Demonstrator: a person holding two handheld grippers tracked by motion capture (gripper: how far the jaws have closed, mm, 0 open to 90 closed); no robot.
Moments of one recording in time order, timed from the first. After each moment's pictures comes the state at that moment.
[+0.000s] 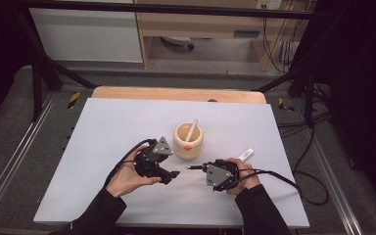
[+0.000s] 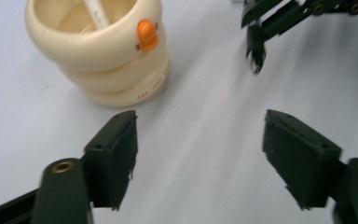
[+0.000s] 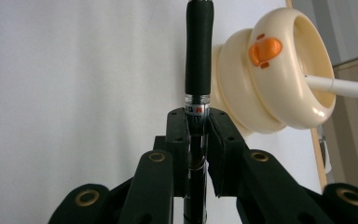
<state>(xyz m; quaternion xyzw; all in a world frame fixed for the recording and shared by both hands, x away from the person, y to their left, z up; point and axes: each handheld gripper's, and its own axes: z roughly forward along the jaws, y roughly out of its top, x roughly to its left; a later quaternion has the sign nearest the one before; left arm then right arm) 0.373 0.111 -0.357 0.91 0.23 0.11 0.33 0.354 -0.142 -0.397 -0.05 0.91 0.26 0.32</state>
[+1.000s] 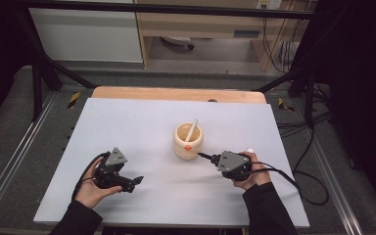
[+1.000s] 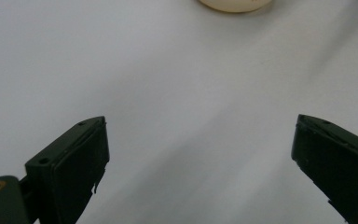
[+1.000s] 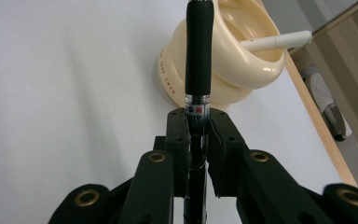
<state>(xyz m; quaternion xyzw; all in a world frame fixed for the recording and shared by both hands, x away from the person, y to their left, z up) 0.360 0.223 -0.416 0.85 0.35 0.16 0.36 0.364 -0.169 -0.377 0.07 0.90 0.31 0.30</state>
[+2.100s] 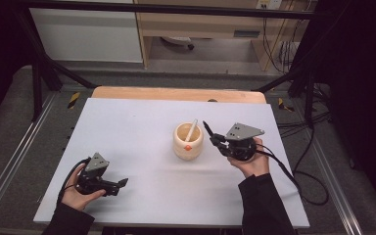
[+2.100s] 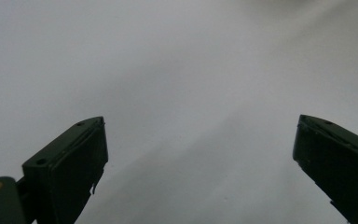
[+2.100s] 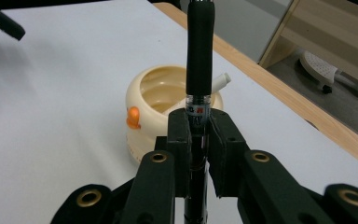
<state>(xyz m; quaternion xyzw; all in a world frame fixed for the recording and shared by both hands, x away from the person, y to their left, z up) 0.350 0.266 -0.432 0.83 0.39 0.17 0.37 0.393 -0.171 -0.338 0.26 0.82 0.44 0.25</state>
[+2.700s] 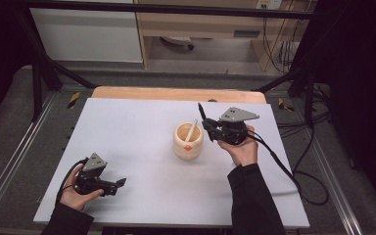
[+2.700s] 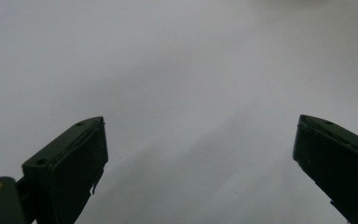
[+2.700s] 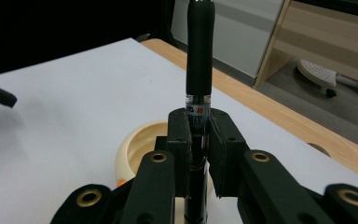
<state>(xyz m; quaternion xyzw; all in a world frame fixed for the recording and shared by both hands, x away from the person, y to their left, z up) 0.352 0.273 -0.436 0.82 0.40 0.16 0.37 0.424 -0.150 -0.321 0.30 0.78 0.50 0.24</state>
